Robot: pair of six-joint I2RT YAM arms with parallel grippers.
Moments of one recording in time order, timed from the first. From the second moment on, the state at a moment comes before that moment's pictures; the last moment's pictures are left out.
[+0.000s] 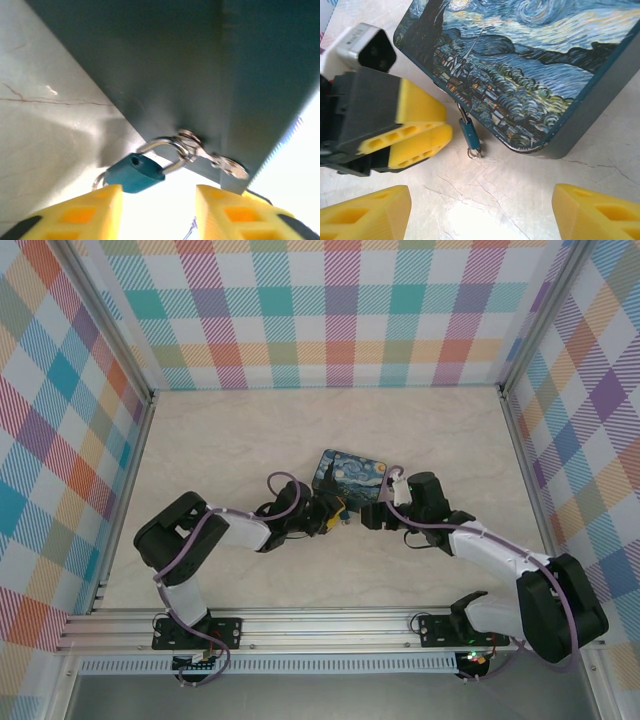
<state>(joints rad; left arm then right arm) -0.74 1.74 0.68 0.52 0.25 -1.51 0.45 1.22 0.53 -0.05 -0.39 0.37</state>
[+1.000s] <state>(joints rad) -0.46 1.75 1.02 -0.02 0.32 -0.99 0.30 1.65 0.87 -0.01 -0.60 0.45</state>
